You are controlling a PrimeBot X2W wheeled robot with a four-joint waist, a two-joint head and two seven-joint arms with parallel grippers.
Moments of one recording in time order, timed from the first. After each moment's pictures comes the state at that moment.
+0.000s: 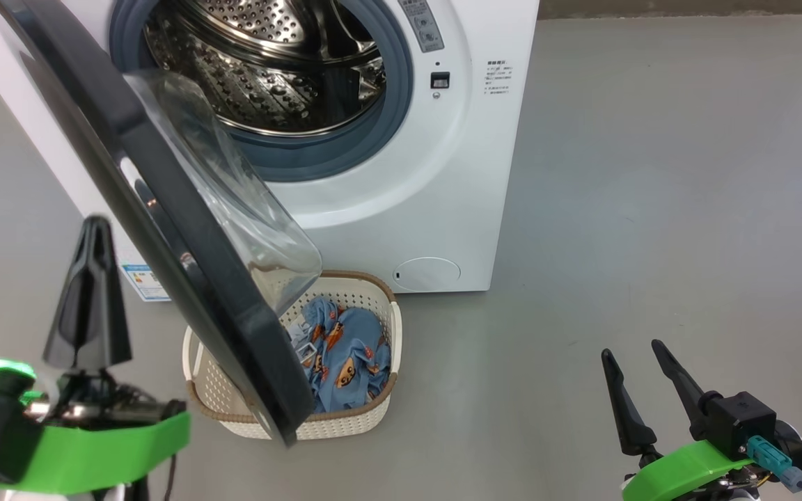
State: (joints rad) left arm -0.13 0.08 0.01 -0.25 -0.20 -0.13 -0.26; right arm -0.06 -0.06 -0.01 0.22 0.12 0.13 -0.25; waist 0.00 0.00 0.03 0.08
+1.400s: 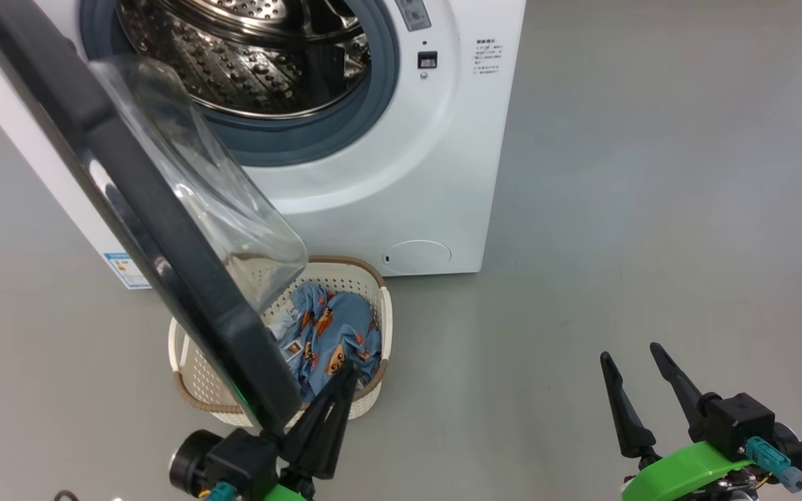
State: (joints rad) left arm -0.08 0.09 -0.46 0.03 -0.29 -0.13 -0.26; right arm -0.06 -0.06 0.00 0.23 0.13 0.13 -0.25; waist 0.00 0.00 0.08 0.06
